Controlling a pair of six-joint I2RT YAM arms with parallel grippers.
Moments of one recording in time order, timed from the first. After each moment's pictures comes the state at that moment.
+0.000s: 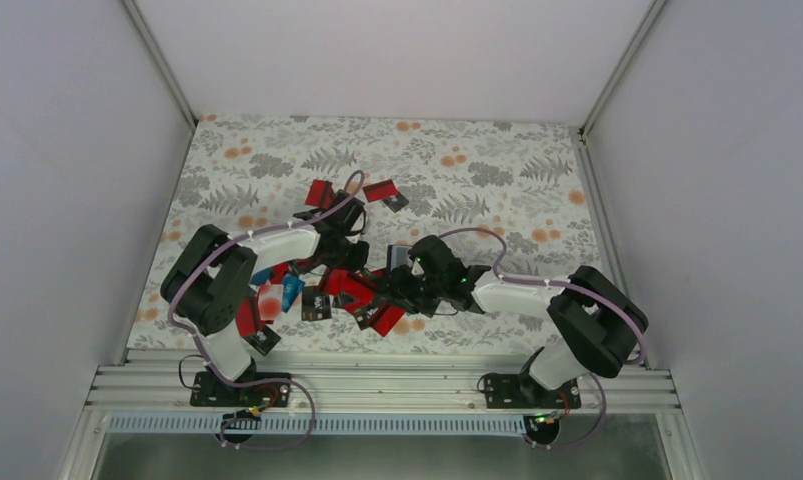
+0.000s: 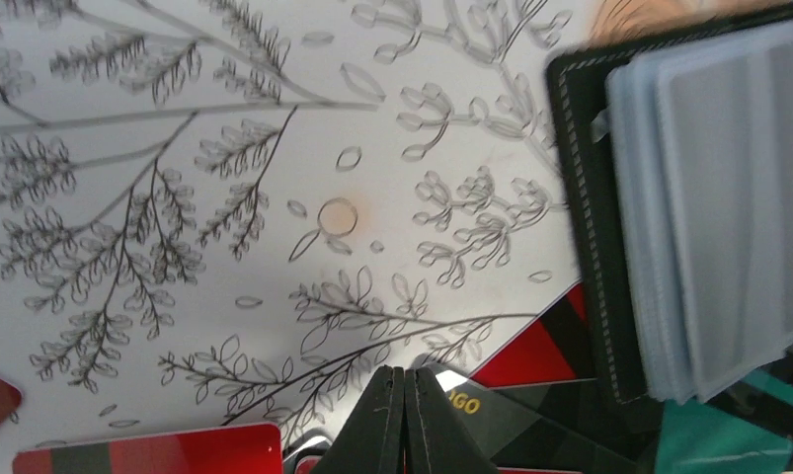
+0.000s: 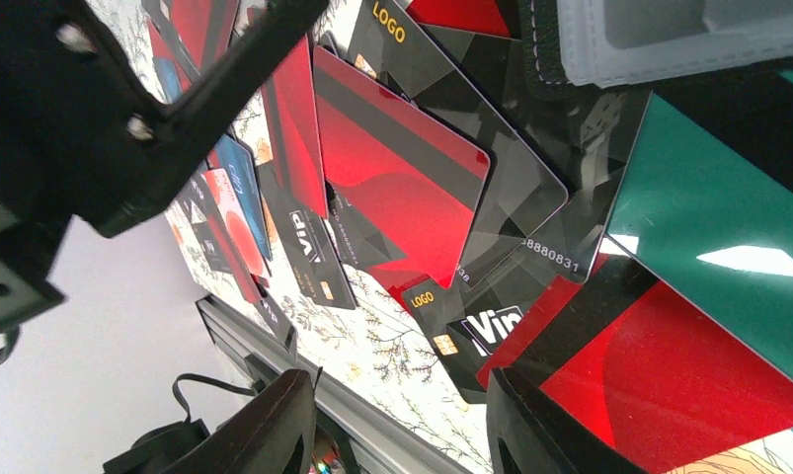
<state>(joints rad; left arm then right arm) -0.59 1.74 0.99 -0.45 0.19 -0.39 0.84 1.51 0.64 0.07 -0.44 1.30</state>
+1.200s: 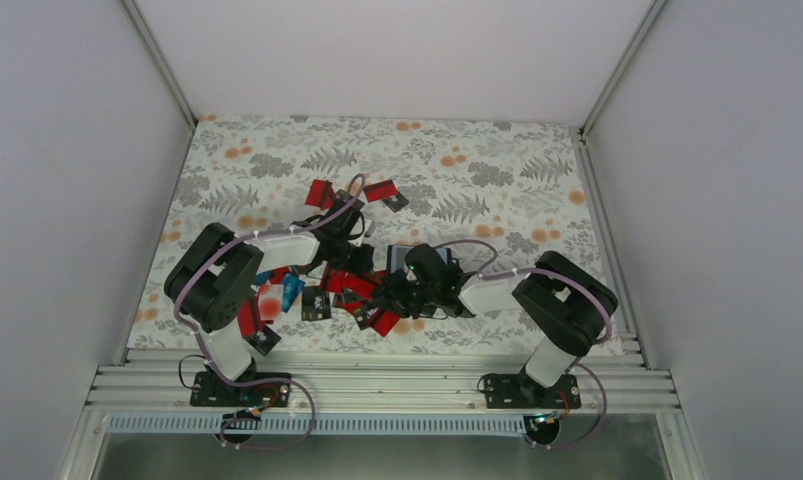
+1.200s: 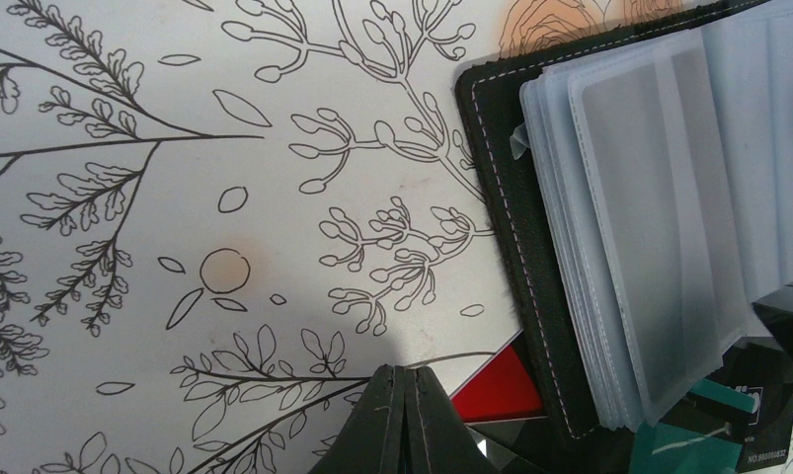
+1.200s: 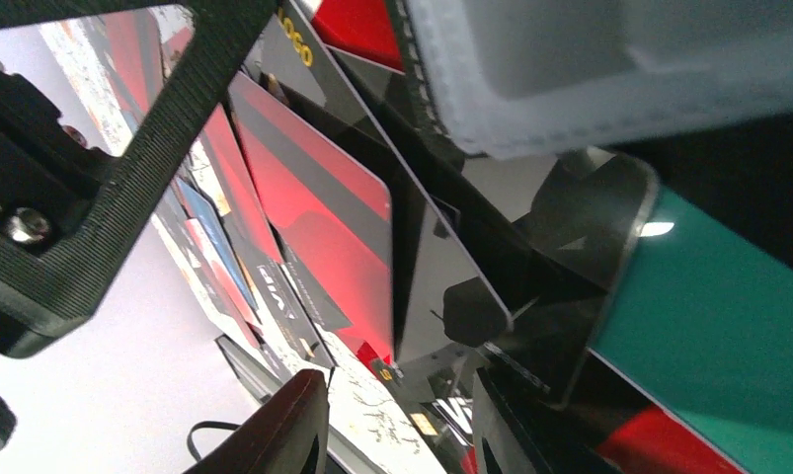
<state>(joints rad) -0.59 1.77 0.92 -0.25 0.32 -0.38 0.86 1.66 0.60 0.29 -0.42 1.45</state>
